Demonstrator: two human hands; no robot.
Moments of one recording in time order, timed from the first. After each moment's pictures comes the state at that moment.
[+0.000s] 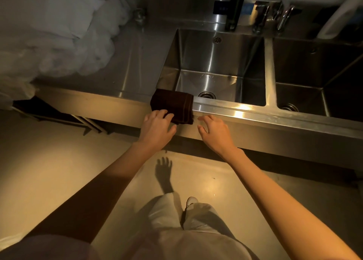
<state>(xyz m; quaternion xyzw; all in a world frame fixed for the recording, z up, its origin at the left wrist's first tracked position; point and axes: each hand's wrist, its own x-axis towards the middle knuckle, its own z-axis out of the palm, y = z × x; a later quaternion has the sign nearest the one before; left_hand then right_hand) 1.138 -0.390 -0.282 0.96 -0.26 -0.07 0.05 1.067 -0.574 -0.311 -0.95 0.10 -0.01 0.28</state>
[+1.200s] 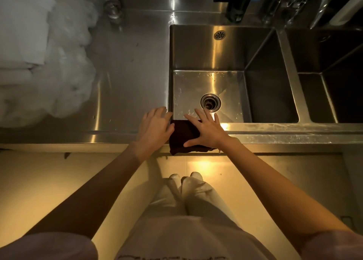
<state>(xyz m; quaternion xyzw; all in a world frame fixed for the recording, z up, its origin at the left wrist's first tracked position) 1.368 -0.364 -0.326 0.91 -0.38 -0.14 0.08 1.276 -0.543 -0.371 -0.95 0.10 0.23 0.19</state>
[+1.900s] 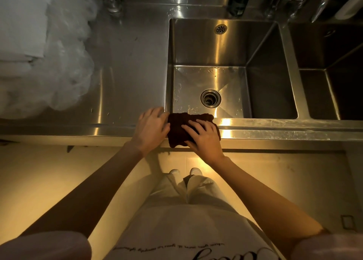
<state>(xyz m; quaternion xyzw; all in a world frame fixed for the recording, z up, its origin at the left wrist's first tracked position) 1.352 -0.355 -0.328 0.91 -0.37 -0.16 0.09 1.225 -0.512 -0.395 -0.99 0.07 -0.03 0.12</state>
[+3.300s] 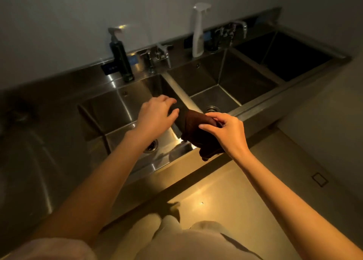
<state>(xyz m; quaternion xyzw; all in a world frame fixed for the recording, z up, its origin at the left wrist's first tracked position) 1.243 -0.596 -0.183 0.77 -0.62 -0.03 0.15 1.041 -0.659 -0.221 -0.77 0.41 -0.33 0.37</state>
